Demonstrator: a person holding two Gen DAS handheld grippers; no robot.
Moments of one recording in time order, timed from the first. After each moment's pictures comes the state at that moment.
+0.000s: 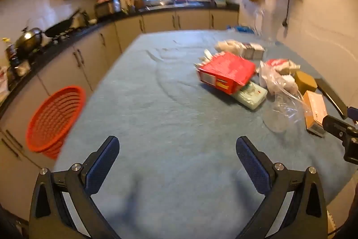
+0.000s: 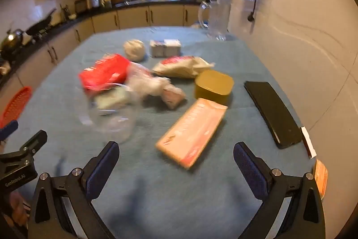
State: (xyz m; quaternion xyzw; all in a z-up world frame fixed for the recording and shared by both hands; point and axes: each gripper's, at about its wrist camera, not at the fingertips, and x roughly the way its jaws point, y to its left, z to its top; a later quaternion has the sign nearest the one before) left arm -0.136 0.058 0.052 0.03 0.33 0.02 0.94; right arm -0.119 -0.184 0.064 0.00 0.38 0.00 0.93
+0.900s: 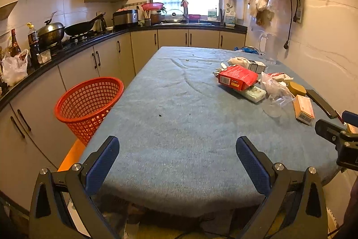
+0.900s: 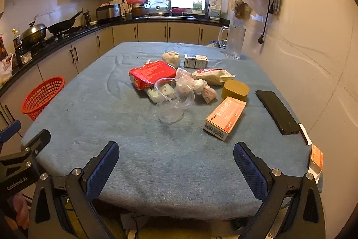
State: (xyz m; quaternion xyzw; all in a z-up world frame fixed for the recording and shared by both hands) left arm -0.222 0.099 0.065 -0.01 0.29 0.04 0.96; right arm -0.196 -0.128 0.086 -0.03 0.34 0.03 0.94
